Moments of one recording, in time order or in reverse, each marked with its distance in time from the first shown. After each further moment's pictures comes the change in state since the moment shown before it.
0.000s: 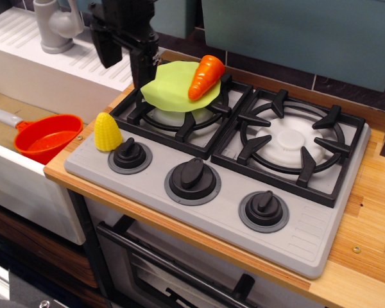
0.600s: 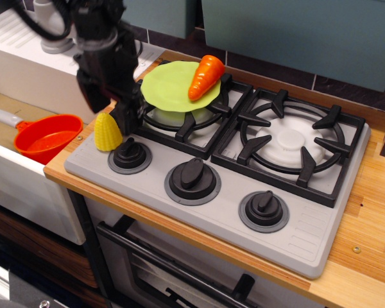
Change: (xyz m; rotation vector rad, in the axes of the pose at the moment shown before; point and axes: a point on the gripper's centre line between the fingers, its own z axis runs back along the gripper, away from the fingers) arm -0.043 -0.009 -0.038 0.008 -0.058 0.036
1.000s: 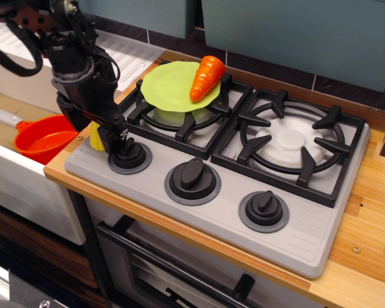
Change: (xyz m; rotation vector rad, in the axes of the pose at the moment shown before) arm -0.017 -0.002 -0.014 0.027 -0.083 0.028
